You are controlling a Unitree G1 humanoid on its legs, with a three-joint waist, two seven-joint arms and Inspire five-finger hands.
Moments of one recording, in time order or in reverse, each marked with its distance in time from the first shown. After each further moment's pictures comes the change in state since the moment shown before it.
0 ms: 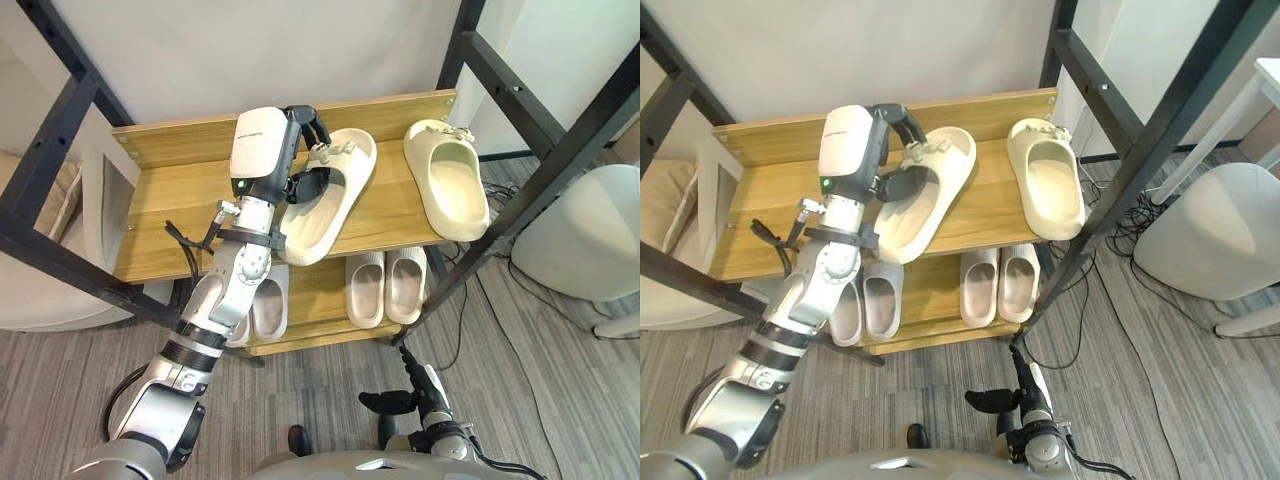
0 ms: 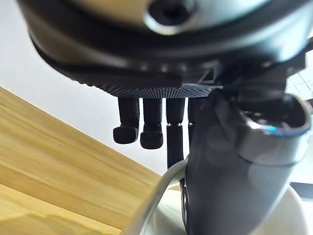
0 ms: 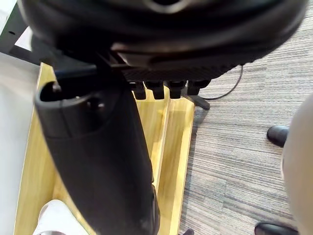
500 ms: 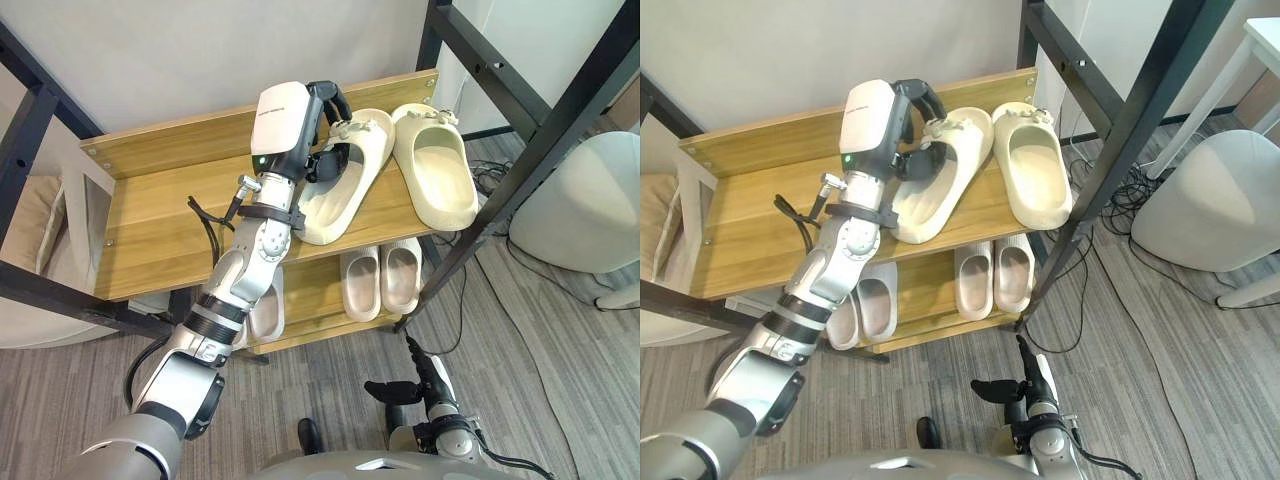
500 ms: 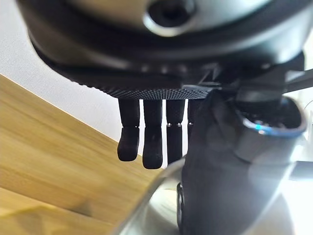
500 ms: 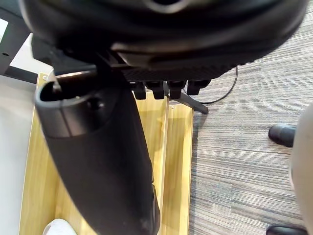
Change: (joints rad) left arm -0.147 -0.064 -0.041 0.106 -0.015 0.042 -0.006; right arm -0.006 -0.012 -0.024 -0.024 0.019 -0.007 -0.015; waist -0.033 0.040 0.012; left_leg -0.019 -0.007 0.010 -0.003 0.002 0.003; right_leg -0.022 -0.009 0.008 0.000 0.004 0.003
